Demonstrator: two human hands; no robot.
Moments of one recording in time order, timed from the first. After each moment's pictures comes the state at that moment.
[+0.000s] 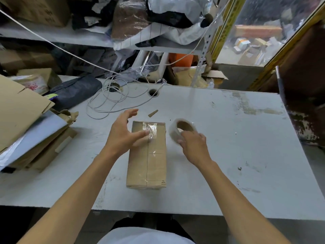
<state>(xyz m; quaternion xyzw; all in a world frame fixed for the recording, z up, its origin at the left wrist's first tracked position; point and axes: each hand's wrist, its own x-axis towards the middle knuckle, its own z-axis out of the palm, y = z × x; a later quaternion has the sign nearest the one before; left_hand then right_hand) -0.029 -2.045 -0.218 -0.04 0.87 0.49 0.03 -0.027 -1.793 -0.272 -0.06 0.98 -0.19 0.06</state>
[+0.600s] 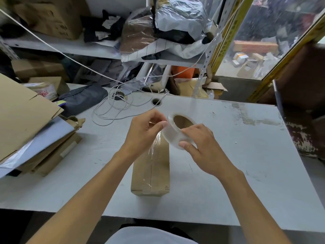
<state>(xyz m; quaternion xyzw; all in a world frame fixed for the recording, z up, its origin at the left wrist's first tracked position) -0.028 -2.007 -0.163 0.07 0.81 0.59 -0.05 0.001 -1.800 -0.157 -0.21 0.93 -0.30 -0.01</state>
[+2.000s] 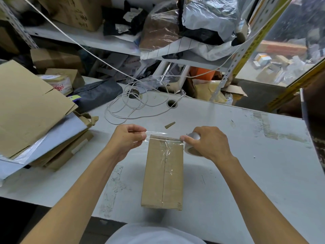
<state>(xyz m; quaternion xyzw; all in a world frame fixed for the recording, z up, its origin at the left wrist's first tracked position) -0.056 -2.097 -0.215 -0.26 0.65 0.70 0.13 -0.094 -1.830 -0.201 -0.09 0.99 -0.11 0.07</state>
